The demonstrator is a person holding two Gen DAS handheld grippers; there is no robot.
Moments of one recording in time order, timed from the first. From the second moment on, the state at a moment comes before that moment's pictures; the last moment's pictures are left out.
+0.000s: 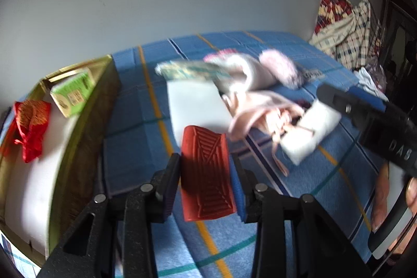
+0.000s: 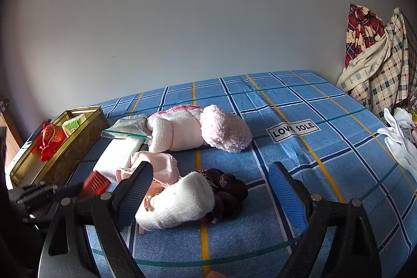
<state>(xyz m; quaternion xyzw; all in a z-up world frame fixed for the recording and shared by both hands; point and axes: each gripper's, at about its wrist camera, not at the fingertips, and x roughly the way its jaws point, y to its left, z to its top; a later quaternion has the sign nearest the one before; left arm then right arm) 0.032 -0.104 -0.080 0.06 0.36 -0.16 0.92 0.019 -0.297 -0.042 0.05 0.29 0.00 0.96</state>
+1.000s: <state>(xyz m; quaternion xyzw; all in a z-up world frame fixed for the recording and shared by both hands) 0.047 -0.078 -0.069 0.04 0.31 -0.10 0.95 0.028 -0.243 -0.062 -0.12 0.36 0.06 0.92</state>
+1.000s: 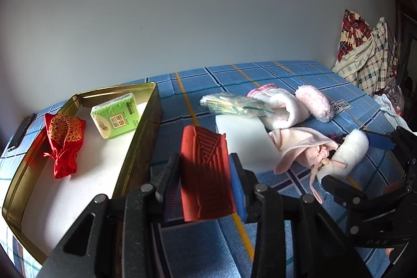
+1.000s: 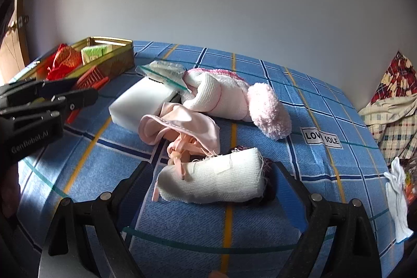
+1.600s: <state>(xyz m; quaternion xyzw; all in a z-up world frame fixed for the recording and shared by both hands) 0.047 -0.077 -0.069 0.04 0.31 -0.10 0.95 0.028 -0.248 -0.063 -0.11 0.37 0.06 0.92</state>
